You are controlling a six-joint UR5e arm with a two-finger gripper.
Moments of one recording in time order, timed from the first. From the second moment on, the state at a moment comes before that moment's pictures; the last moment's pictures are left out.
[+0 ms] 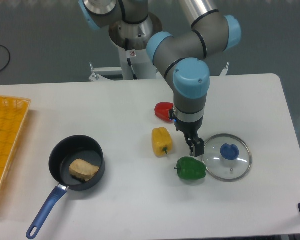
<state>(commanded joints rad) 2.54 -1.91 -1.59 -1.14 1.58 1.68</state>
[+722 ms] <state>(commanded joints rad) 2.57 -1.92 -1.56 -1.13 1.58 1.71</state>
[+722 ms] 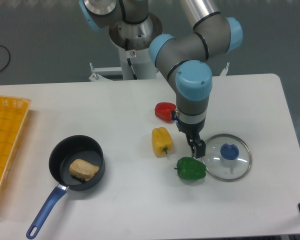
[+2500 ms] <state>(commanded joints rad) 2.76 -2.15 -1.47 -1.08 1.56 1.85</state>
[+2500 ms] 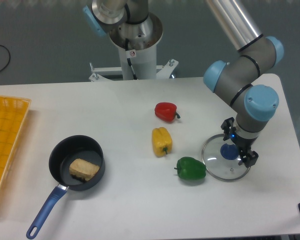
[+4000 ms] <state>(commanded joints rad) 2.76 -2.19 -1.49 -1.05 1.56 1.84</state>
